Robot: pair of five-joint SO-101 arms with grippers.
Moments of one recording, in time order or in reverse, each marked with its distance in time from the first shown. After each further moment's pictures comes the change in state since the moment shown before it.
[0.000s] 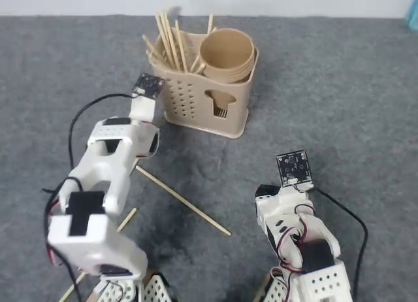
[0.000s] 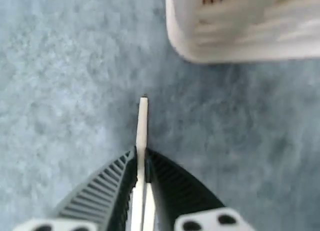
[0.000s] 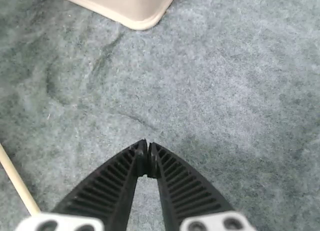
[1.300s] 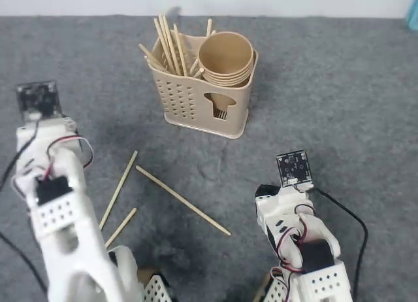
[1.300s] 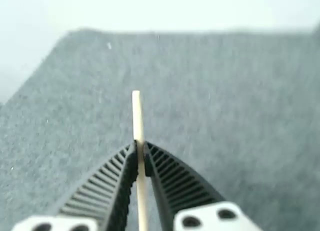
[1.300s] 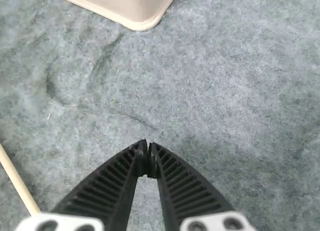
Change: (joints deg) left arm -23.6 -56.8 26.9 -18.5 8.8; right arm 0.0 0.0 0.0 0.0 0.0
